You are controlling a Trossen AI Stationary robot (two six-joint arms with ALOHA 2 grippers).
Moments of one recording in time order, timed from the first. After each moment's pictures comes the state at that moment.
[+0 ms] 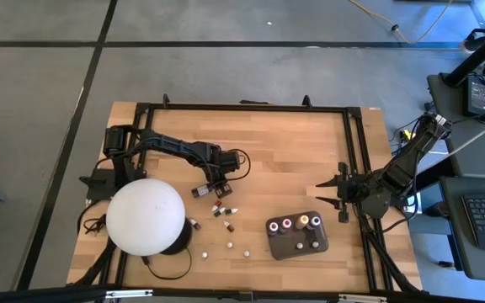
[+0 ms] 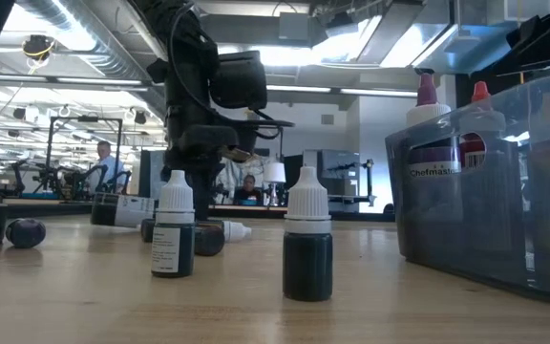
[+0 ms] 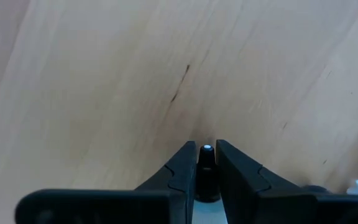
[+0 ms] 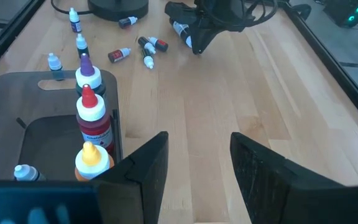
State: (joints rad) left arm 0.13 1.83 1.09 -0.62 0.09 -0.40; right arm 0.81 0.70 0.56 -0.63 0.79 0.43
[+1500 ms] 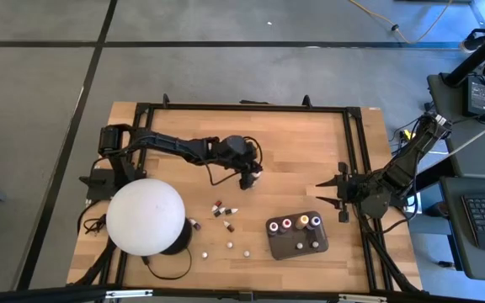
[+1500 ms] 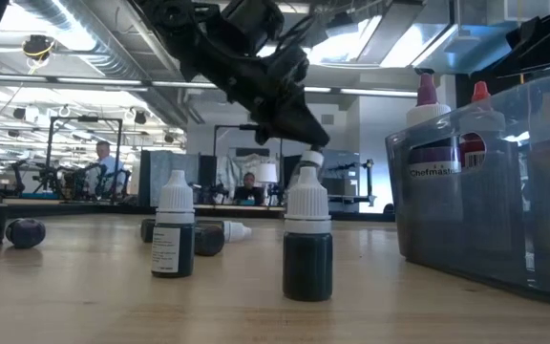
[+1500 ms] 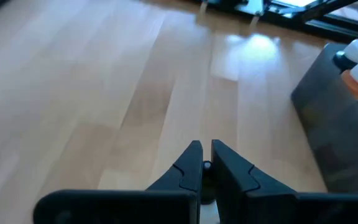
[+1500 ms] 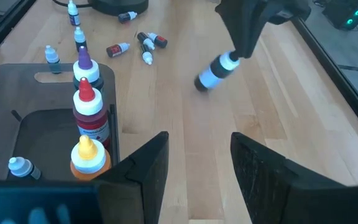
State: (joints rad) left arm 0.14 1.79 1.09 0.13 0.08 -0.18; right arm 0.81 0.70 0.56 -0.64 0.79 0.41
